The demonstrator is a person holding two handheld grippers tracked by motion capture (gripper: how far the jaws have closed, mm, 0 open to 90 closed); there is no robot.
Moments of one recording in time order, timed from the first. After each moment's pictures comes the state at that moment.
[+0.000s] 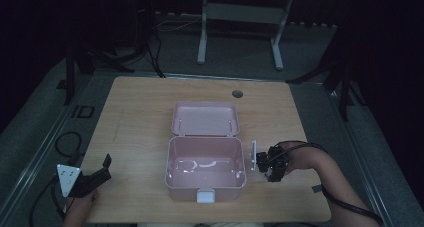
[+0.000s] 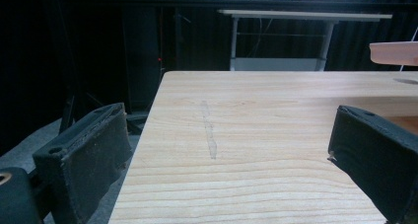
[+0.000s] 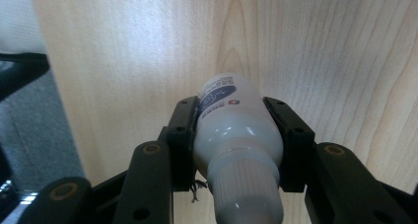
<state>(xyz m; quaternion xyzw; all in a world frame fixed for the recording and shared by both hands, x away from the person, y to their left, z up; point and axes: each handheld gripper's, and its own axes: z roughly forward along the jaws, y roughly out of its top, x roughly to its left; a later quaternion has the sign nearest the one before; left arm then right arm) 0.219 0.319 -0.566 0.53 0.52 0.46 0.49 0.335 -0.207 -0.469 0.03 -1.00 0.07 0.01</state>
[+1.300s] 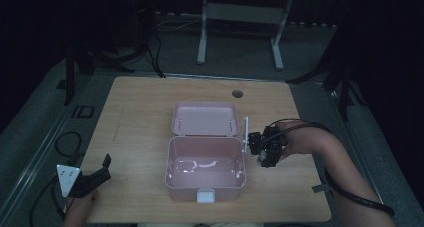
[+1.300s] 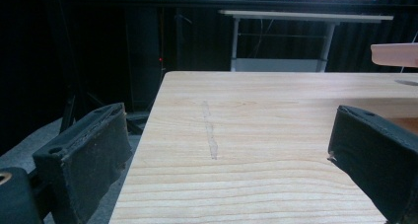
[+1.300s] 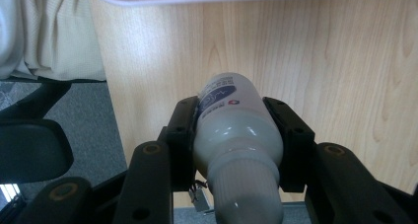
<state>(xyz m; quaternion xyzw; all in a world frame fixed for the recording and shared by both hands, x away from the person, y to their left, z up) 0.219 0.319 -0.566 0.53 0.52 0.46 0.49 0.328 -0.165 -0.370 0.01 -1.00 0.06 -0.02</state>
